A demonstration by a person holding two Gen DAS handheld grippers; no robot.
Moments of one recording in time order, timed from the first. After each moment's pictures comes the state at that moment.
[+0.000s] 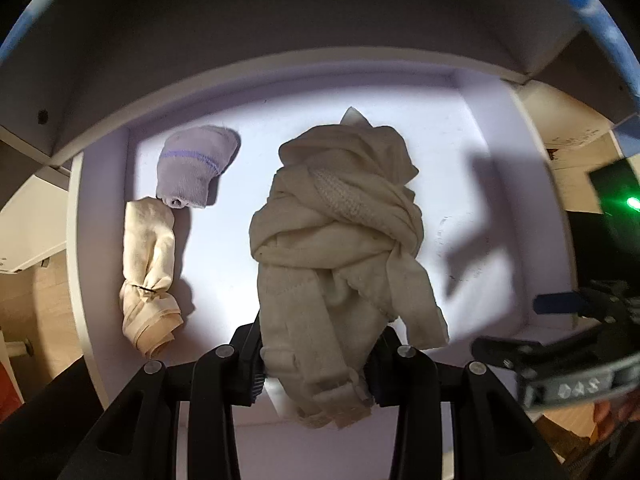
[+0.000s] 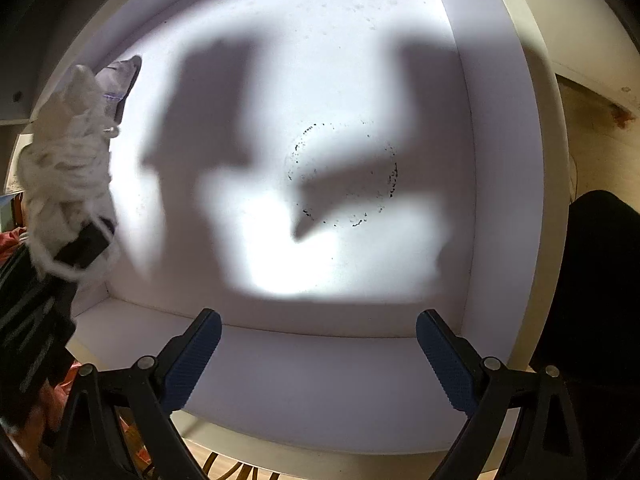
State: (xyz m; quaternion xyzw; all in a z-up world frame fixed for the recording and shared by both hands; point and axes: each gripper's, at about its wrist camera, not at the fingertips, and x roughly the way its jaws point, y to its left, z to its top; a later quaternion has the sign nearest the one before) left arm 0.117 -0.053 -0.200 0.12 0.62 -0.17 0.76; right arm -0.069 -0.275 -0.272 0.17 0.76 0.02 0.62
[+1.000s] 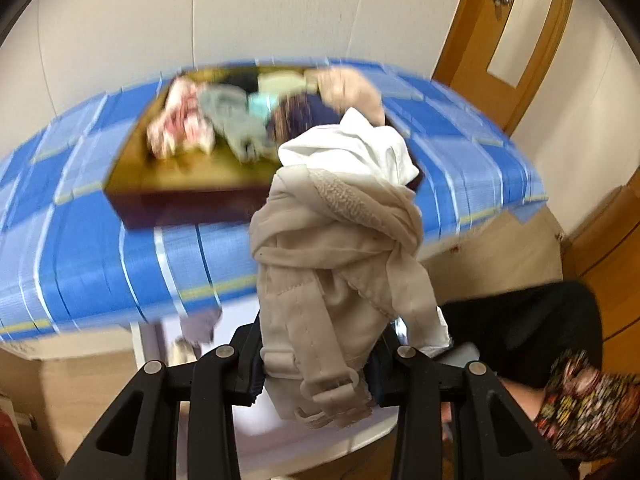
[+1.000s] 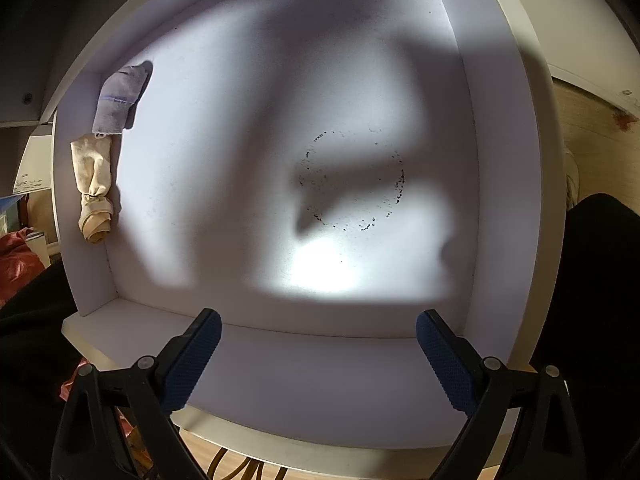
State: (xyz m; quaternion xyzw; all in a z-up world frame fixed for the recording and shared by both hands) left arm 0.087 -0.061 0.025 0.07 0.44 -0.28 0.85; right arm -0.069 -0.282 -0.259 0.18 0.76 0.03 0.63
